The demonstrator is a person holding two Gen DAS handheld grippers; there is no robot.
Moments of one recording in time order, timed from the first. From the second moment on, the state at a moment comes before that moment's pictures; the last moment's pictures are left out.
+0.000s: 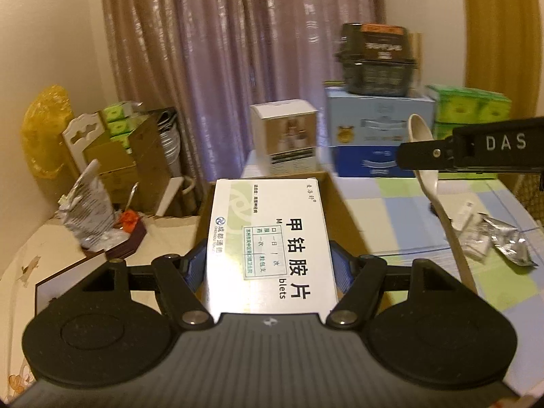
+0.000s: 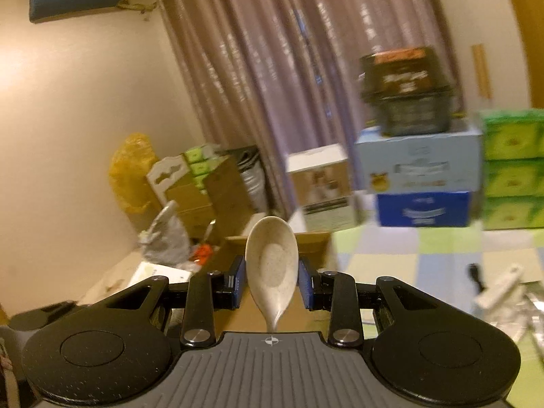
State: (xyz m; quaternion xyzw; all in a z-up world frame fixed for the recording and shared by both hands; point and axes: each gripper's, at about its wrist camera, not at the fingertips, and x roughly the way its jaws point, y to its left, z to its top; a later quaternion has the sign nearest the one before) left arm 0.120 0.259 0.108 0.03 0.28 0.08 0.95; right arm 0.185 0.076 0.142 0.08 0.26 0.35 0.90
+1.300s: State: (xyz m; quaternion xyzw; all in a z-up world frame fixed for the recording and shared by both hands) left arm 0.129 0.298 0.071 0.00 0.32 0.09 0.94; right arm 0.205 0.091 0.083 0.10 0.33 0.32 0.88
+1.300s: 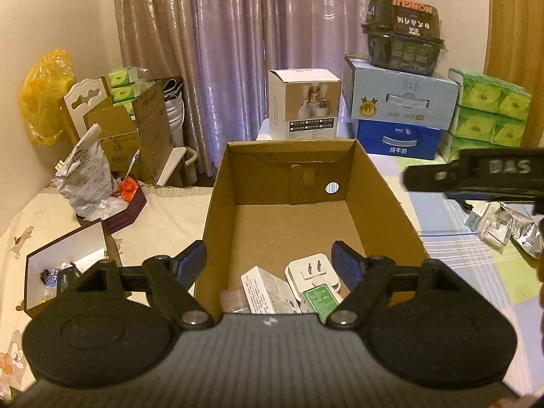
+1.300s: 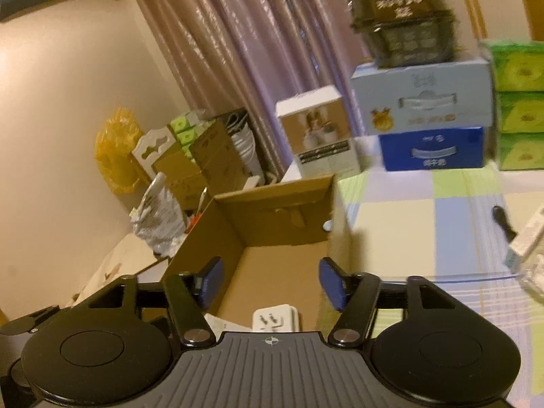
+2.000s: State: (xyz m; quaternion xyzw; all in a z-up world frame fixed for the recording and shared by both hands) left arm 0.092 0.211 0.085 0.01 0.31 0.03 0.95; right arm 0.136 -0.070 0.083 0.12 0.31 0.21 0.92
